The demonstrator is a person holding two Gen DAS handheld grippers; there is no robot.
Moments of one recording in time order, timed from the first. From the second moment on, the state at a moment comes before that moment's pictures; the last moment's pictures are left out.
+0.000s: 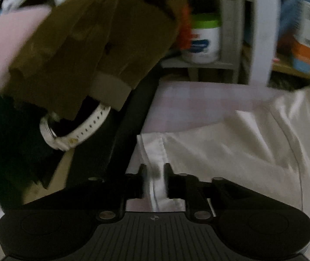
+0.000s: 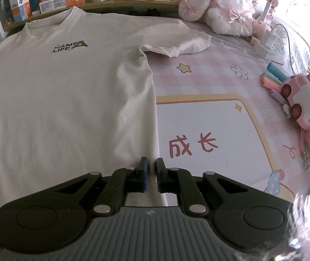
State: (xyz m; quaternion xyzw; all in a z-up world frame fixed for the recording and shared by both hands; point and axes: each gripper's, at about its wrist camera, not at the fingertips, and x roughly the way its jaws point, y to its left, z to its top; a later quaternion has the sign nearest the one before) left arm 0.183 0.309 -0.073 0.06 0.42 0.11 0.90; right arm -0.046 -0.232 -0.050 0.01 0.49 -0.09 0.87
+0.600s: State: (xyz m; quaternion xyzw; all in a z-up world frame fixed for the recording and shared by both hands) left arm -0.032 0.099 -0.035 -0.01 0.33 -0.09 0.94; right arm -0.050 -0.263 -0.041 0.07 0.47 -0.04 0.88
